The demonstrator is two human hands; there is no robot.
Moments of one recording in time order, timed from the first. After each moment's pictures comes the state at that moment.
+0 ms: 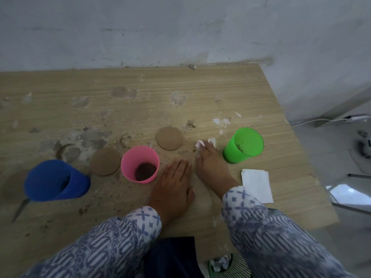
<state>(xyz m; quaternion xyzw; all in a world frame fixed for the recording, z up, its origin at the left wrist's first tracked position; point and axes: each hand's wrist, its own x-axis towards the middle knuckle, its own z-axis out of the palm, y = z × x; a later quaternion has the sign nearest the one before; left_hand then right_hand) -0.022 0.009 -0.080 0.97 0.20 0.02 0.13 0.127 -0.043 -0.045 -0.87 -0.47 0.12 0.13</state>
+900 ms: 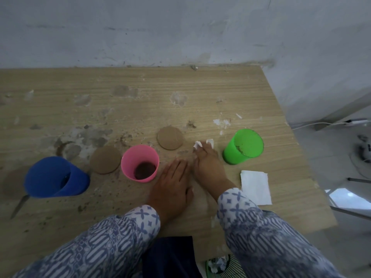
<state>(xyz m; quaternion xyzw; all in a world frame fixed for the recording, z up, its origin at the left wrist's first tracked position) -0.022 0.008 -0.078 0.97 0.21 0.03 0.13 0.118 -0.038 -0.040 -0.87 -0.45 0.14 0.13</state>
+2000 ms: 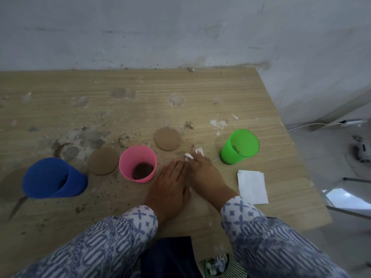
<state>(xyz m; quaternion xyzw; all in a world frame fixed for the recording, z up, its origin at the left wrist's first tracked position) -0.023 0.007 -0.080 0.97 0.20 0.06 0.15 0.110 -0.054 -0.052 -0.78 -0.62 0.06 0.01</state>
